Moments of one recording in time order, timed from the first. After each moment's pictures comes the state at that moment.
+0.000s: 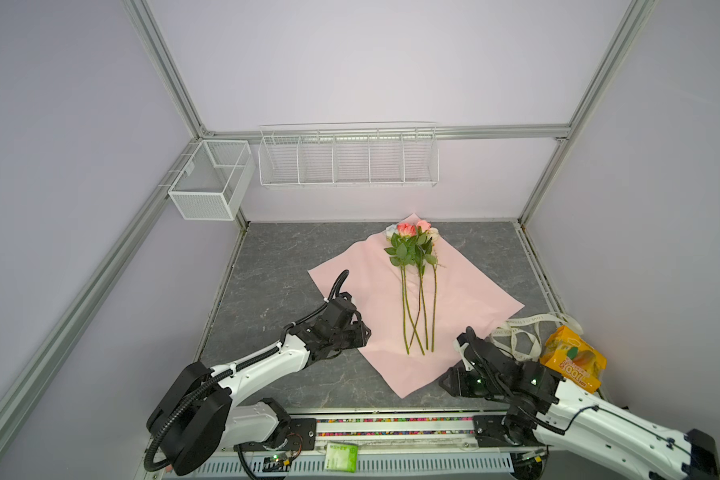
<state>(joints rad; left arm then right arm) -0.76 1.22 0.58 -0.22 0.13 -0.77 0.97 0.66 0.39 -0.75 -0.11 0.92</state>
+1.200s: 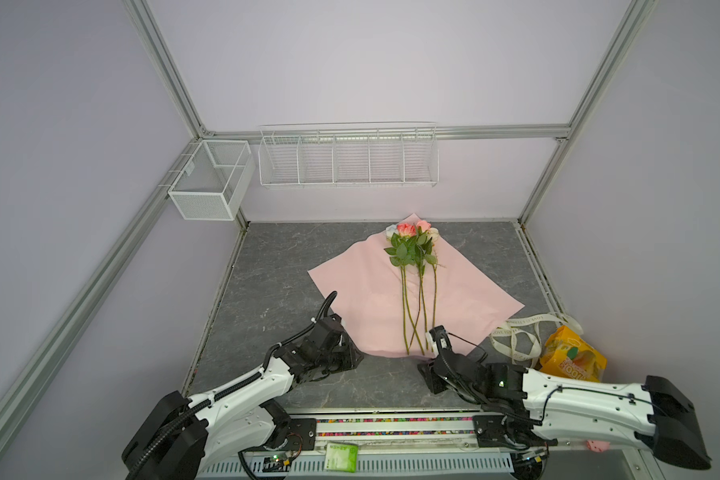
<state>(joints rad) -0.77 1.06 0.42 -0.25 0.24 -0.86 1.19 0.94 0.45 -0.38 0.30 0.79</state>
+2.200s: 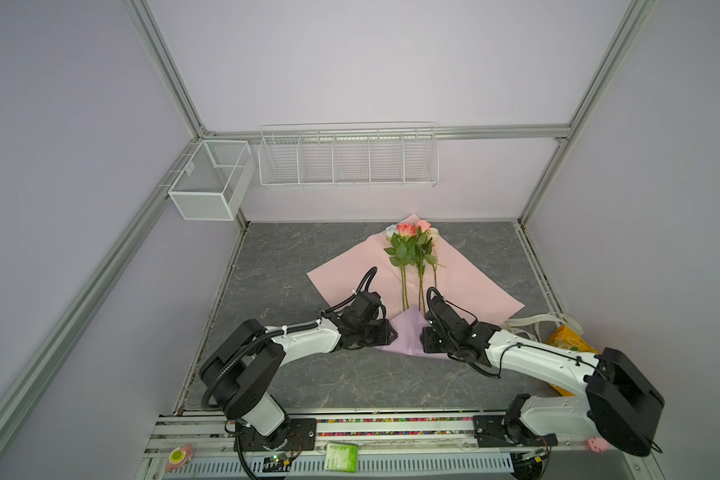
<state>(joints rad) -0.83 1.61 0.77 -0.07 0.31 -0.78 0.81 1.32 0.67 -0.40 0.12 0.70</state>
